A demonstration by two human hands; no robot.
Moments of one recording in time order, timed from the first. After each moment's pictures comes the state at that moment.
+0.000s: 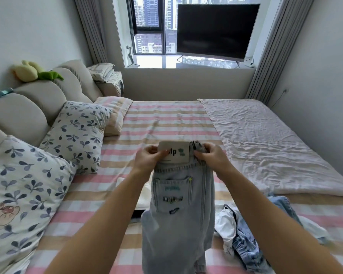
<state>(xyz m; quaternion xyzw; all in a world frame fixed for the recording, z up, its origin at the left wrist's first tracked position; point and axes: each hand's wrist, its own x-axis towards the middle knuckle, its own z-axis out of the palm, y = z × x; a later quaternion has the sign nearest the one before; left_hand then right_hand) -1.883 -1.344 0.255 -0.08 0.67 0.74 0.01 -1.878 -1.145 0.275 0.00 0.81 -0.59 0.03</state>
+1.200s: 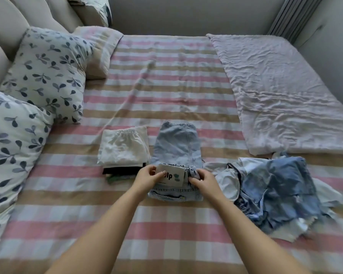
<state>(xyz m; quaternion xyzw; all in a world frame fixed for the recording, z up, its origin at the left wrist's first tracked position) -1.863 -1.329 0.007 -0.18 0.75 0.61 0.20 -1.853 -1.131 0.006 0.10 0.81 -0.55 0.19</state>
